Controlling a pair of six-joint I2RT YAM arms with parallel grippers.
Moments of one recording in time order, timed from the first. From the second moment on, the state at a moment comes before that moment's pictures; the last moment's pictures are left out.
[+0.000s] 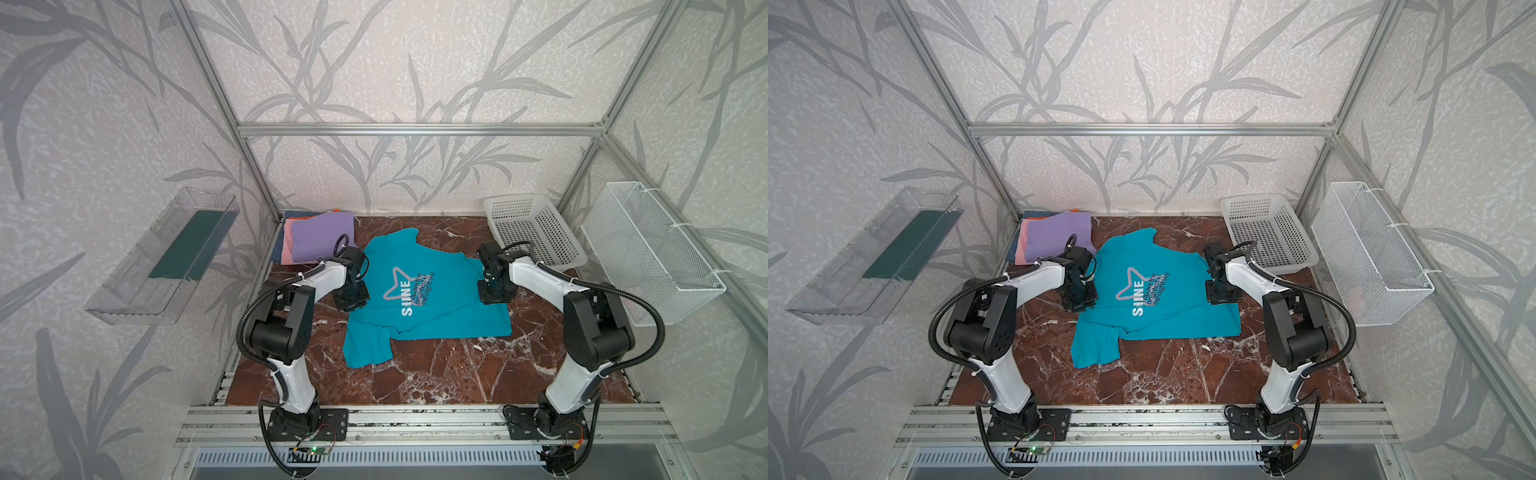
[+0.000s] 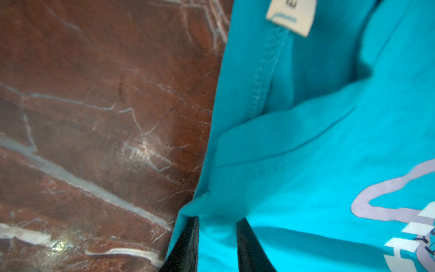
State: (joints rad) left arm -0.25 1.81 1.12 -0.76 0.04 -0.65; right arm 0.31 1.79 1.21 -0.86 0.12 0.29
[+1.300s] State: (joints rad) left arm -0.24 1.68 0.96 -0.80 0.14 -0.64; right arm 0.31 0.75 0.63 -1.19 0.00 0.69
